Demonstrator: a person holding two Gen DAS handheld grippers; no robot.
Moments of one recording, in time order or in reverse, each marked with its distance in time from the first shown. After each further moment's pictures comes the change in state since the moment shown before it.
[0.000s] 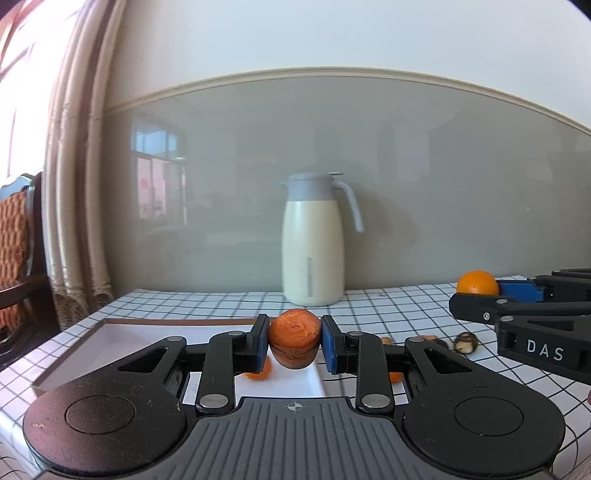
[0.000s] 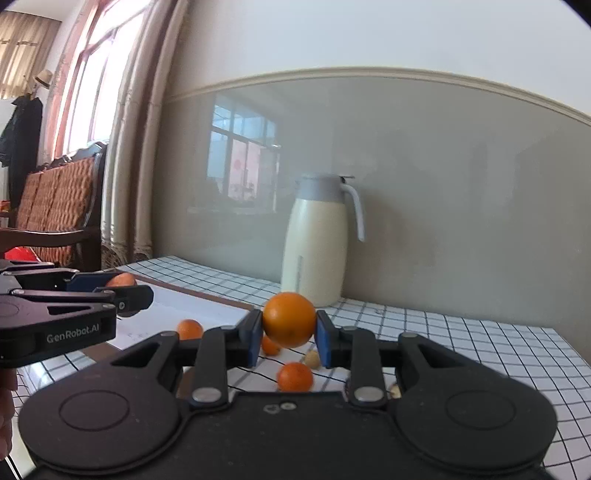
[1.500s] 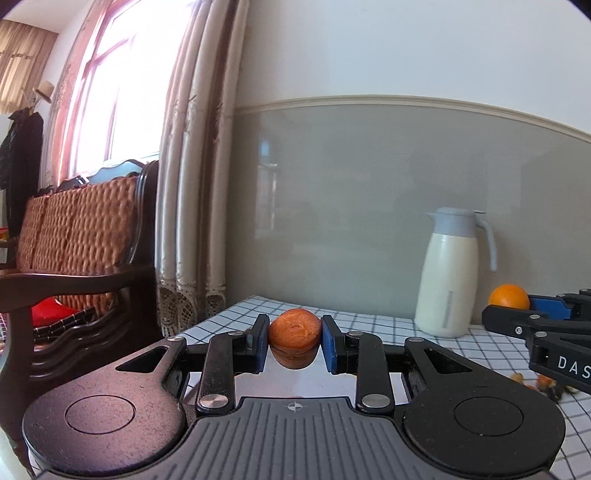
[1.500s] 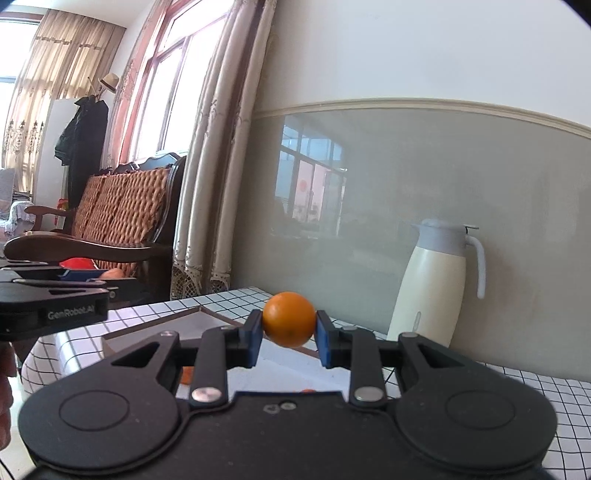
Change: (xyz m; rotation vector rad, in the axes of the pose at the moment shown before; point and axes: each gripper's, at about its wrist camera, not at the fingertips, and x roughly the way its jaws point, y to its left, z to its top) left arm -0.009 0.140 0.004 -0.139 -0.041 0.280; right arm 0.065 0.106 0.045 -0.075 -0.053 0.184
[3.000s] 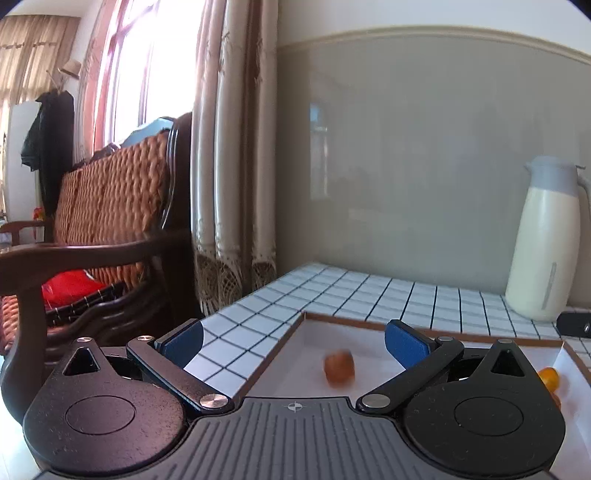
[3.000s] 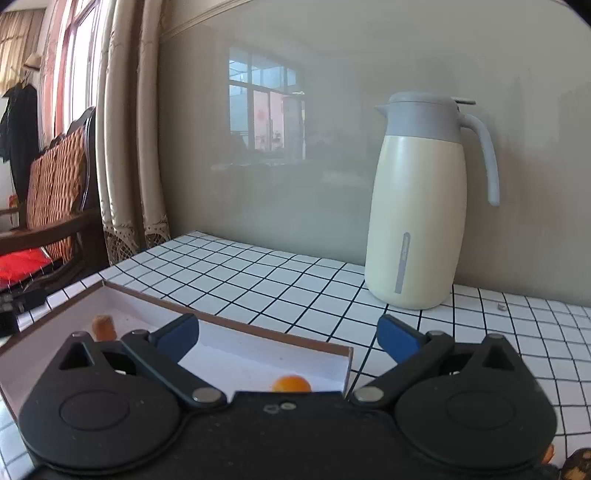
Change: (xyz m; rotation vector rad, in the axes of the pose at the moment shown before) left arm 0.129 0.016 -0.019 0.014 0.119 0.182; right arm 0.130 -0.071 -0.029 0.182 0.242 -0.067
